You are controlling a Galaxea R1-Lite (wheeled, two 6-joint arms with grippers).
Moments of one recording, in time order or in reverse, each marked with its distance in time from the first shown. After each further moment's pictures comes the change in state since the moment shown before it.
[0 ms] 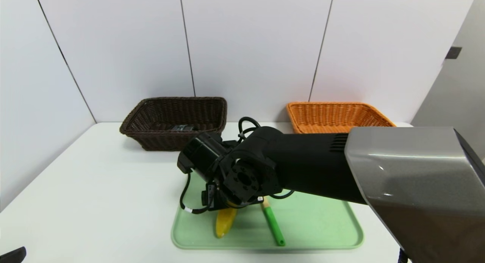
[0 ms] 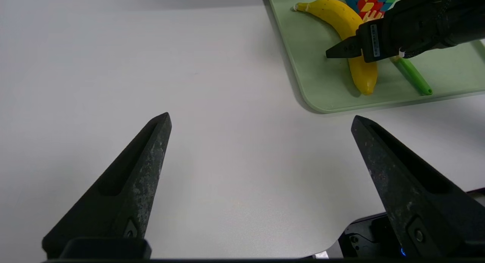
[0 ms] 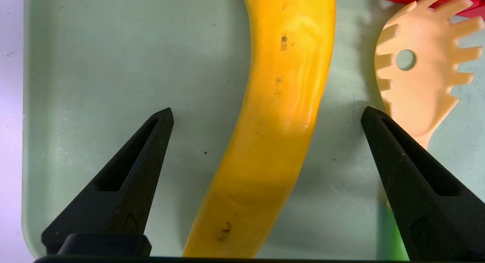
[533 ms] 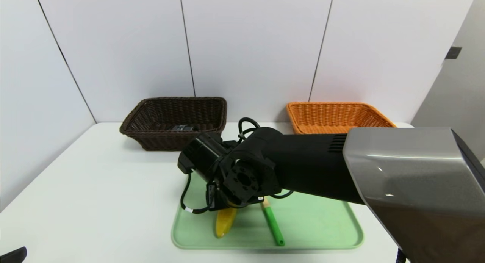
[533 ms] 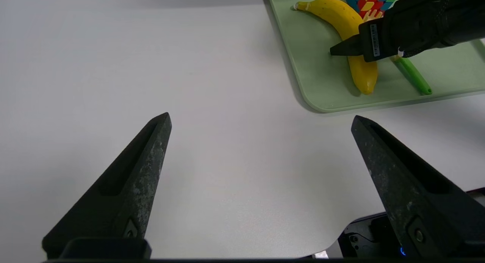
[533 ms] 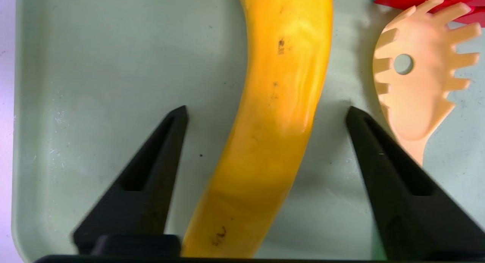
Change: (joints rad) left arm 0.000 0.003 0.002 0.000 0.000 -0.003; right arm 0.001 0.004 0.000 0.000 0.000 -0.017
